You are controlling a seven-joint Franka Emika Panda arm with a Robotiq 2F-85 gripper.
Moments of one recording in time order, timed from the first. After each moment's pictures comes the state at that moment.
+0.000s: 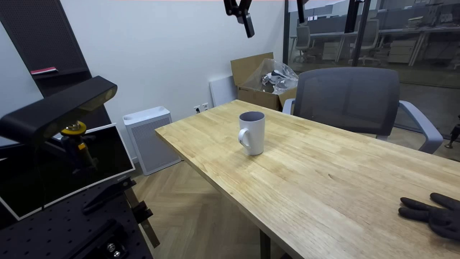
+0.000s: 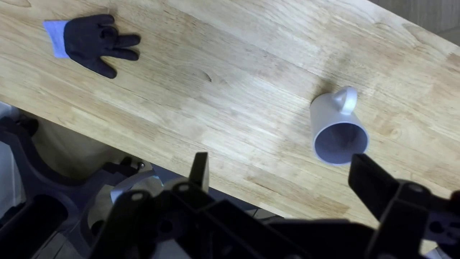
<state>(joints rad) 0.10 -0.36 0.05 -2.55 -0.14 2.46 -0.14</state>
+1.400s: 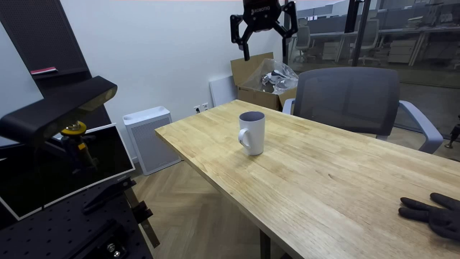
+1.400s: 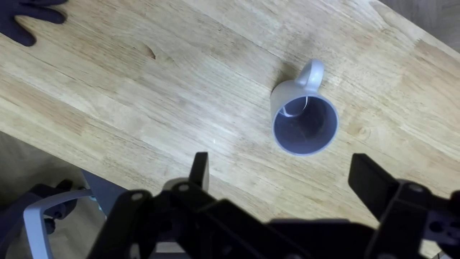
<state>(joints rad) 0.13 0.08 0.14 -2.17 -0.10 2.34 -0.14</state>
